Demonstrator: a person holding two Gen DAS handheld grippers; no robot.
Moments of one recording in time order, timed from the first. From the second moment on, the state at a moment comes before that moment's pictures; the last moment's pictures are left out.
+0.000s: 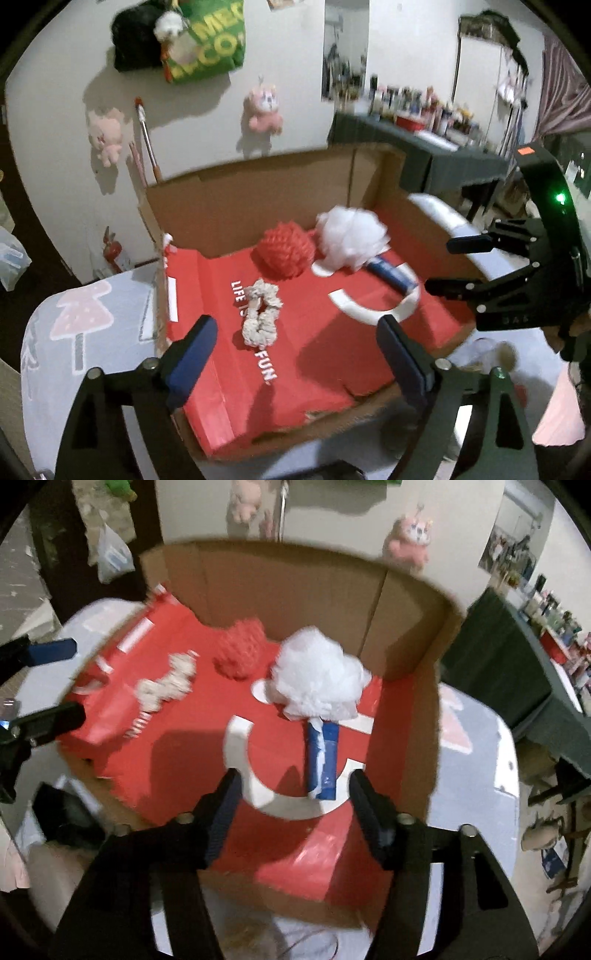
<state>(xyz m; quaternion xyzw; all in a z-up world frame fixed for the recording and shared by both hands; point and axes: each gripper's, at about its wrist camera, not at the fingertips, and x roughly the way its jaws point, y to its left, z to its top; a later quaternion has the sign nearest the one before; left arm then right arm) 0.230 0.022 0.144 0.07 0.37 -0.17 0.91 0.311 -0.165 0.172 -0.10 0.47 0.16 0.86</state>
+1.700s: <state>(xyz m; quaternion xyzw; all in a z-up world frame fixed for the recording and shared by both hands) 0.032 0.050 0.045 -0.01 0.33 -0.07 0.94 0.075 -0.153 0.105 0.02 0.34 0.16 0.93</state>
